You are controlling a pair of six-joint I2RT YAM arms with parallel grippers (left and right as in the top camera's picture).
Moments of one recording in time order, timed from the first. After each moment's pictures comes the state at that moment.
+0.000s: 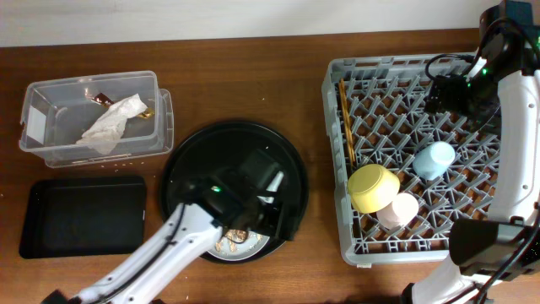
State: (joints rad) left arm -0.75 1.42 1.08 -0.91 0.26 -0.46; right arm -0.19 1.85 2.15 -1.69 0.09 0.24
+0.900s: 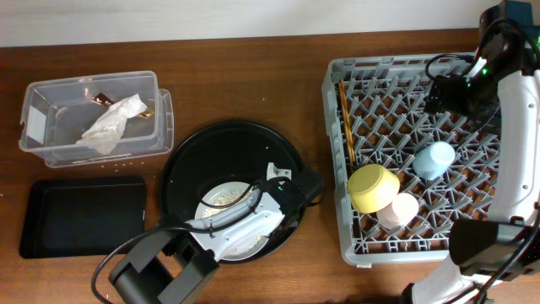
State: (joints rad) left arm -0.88 1.83 1.08 -0.69 -0.28 -0.76; right arm -0.19 1.85 2.15 -1.69 0.09 0.24
